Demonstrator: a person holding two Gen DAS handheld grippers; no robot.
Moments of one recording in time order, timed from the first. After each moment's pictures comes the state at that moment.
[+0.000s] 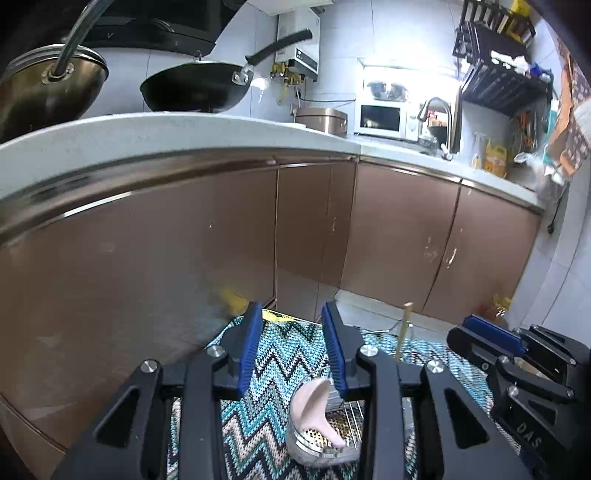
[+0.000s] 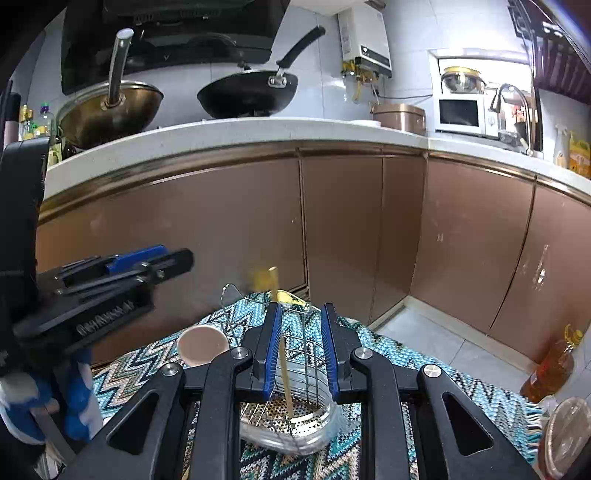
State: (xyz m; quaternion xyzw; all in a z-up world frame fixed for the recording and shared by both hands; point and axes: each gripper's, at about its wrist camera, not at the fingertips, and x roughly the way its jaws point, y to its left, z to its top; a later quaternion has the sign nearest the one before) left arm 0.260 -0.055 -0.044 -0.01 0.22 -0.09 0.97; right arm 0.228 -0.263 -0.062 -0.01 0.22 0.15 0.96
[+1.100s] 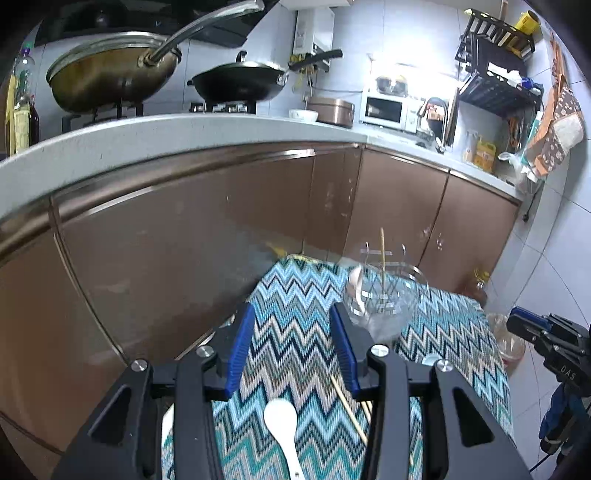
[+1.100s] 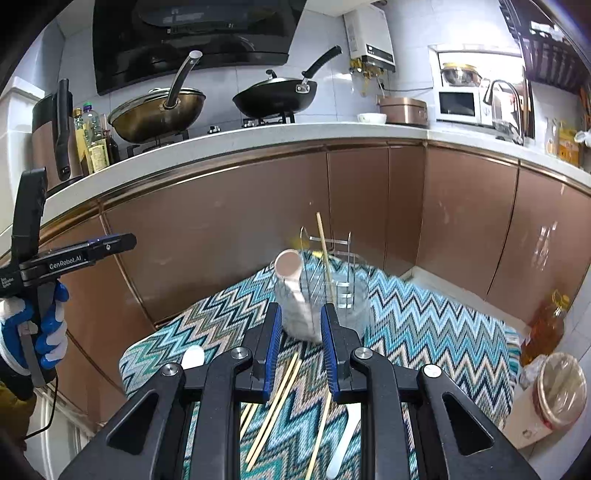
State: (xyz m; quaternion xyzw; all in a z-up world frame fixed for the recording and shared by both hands) left arm 0.100 0.070 -0.021 -0.02 0.28 -0.09 0.95; right arm 0.061 -0.262 -0.035 0.00 0.26 0.17 0.95
